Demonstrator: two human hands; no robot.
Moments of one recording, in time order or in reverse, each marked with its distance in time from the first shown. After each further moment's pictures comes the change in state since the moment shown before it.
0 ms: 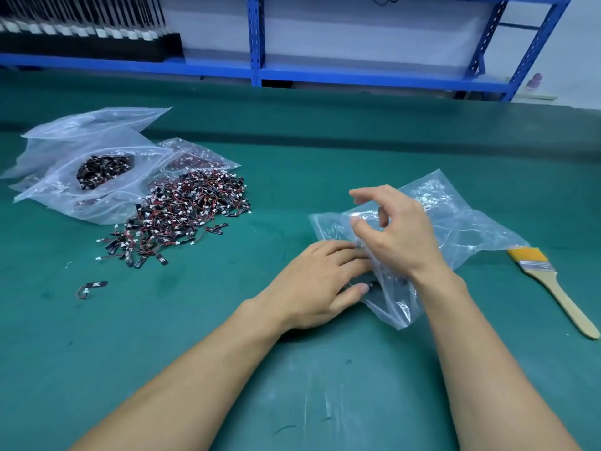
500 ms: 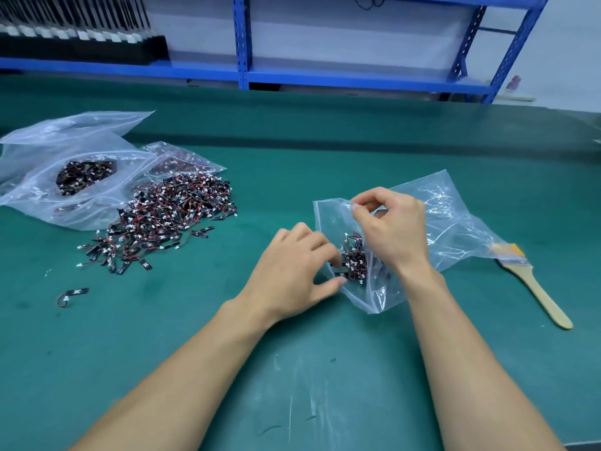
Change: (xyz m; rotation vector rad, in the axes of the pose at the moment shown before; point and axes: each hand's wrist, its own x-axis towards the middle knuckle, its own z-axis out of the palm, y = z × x) left_hand 0.001 -0.005 -0.003 0.120 0.229 -0.110; right_hand 0.005 0.014 0.000 0.133 0.217 0.130
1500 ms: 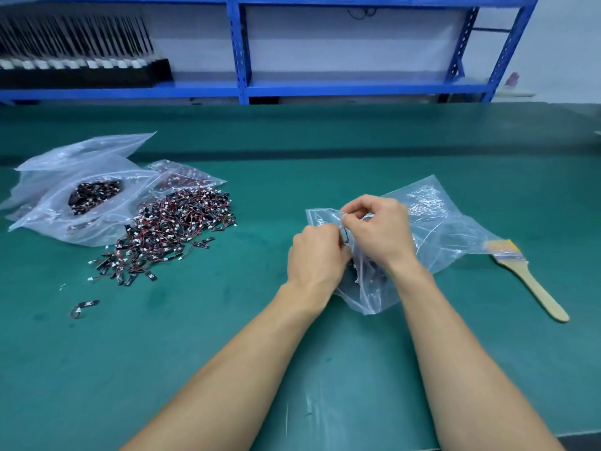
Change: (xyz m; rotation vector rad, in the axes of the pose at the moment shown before) left_hand 0.057 0.037 0.023 -0.109 -0.067 -0.615; right_hand 0.003 0.004 0.001 0.058 -0.102 0.128
